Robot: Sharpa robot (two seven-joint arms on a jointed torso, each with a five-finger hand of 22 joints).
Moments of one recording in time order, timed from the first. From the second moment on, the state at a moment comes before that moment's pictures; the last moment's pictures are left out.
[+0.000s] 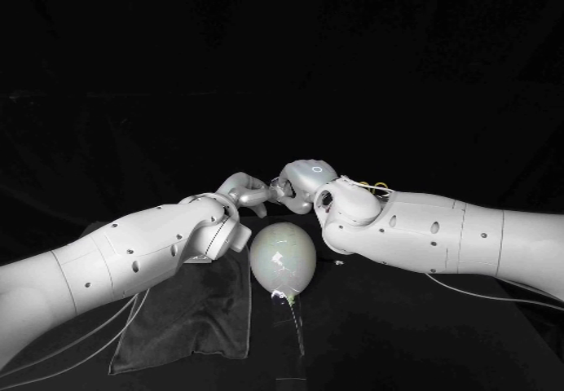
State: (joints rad) left arm 1.25 -0.48 -0.04 1.23 -0.57 -0.44 -0.11; left_hand 1.17 -0.06 0.84 -0.03 0.05 0.92 0.16 0.51 0.54 0.85 0.15 0.23 0.07 0.92 0.09 1.12 0.56 0.16 0.65 0.19 1.09 0.81; right arm 1.36 -0.51 -0.19 1.35 -1.66 -0.44 -0.49; right_hand 1.32 -0.21 0.52 0.11 0.05 0.90 0.16 0.06 0.43 1.44 0.08 1.31 1.31 1.47 0.00 1.56 1.31 0.01 1.47 0.10 1.47 1.31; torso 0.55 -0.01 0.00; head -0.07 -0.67
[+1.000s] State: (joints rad) left arm 1.25 -0.49 -0.05 1.24 -0.56 -0.42 -0.07; left_hand 1.15 -0.07 0.93 -0.13 0.05 0.92 0.16 0.50 0.54 0.86 0.15 0.23 0.07 0.94 0.08 1.13 0.55 0.17 0.65 0.19 1.10 0.82; right arm 1.36 -0.53 -0.19 1.36 -1.66 -0.38 -0.46; right_hand 1.35 -0.22 0.52 0.09 0.05 0.88 0.16 0.07 0.41 1.43 0.08 1.32 1.31 1.47 0.00 1.57 1.31 0.01 1.46 0.11 1.46 1.31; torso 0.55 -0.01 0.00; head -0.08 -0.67
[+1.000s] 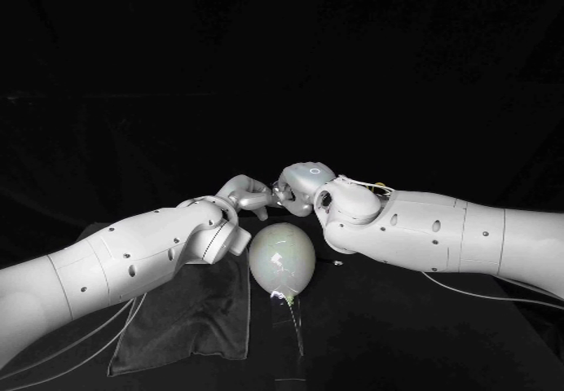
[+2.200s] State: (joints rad) left arm 1.26 -0.49 -0.04 1.24 -0.57 -0.39 -0.04; left_hand 1.16 -0.07 0.94 -0.13 0.04 0.92 0.16 0.50 0.54 0.87 0.15 0.22 0.06 0.94 0.08 1.14 0.54 0.17 0.65 0.19 1.11 0.82; right arm 1.36 -0.55 -0.20 1.39 -1.70 -0.49 -0.45; right_hand 1.37 -0.23 0.53 0.07 0.05 0.90 0.13 0.07 0.40 1.46 0.05 1.36 1.31 1.46 -0.01 1.56 1.31 0.01 1.47 0.10 1.50 1.31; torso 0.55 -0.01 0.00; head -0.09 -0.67
